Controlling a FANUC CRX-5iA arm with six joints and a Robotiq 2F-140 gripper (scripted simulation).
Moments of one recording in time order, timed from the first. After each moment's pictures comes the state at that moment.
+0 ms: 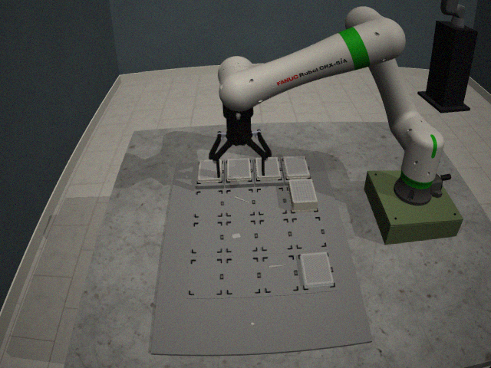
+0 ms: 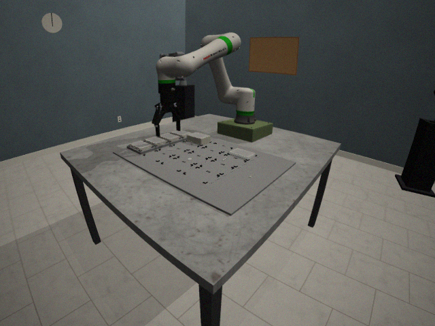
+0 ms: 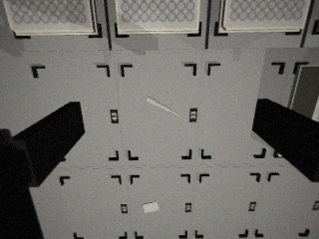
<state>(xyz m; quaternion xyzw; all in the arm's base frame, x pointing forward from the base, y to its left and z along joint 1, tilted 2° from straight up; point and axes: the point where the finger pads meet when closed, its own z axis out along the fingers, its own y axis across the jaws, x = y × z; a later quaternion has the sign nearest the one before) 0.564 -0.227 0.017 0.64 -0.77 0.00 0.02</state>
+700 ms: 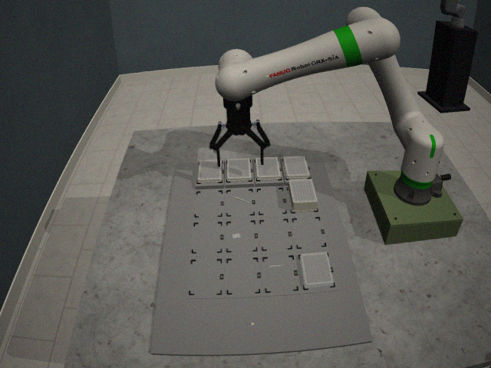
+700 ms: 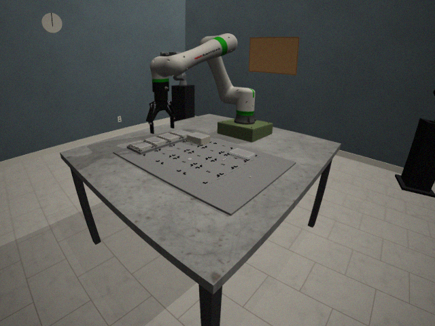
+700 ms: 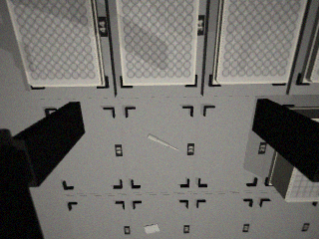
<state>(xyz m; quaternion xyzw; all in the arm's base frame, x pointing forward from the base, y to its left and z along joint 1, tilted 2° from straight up) 0.553 -0.282 0.023 0.64 -0.77 0.00 0.02</state>
